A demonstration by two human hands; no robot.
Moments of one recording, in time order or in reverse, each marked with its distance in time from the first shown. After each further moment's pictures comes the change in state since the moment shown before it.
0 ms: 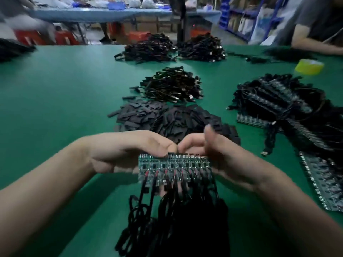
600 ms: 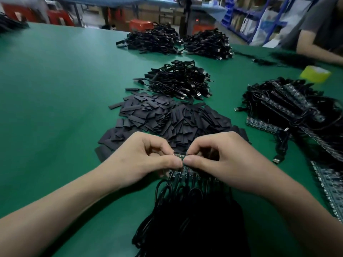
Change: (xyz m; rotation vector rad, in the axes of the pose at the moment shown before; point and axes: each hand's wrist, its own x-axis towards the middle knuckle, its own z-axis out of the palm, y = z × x) left_hand 0.026 -0.051 -0.021 0.208 0.633 0.539; right_hand 0.018 -0.011 0.015 -1.002 0.253 0.035
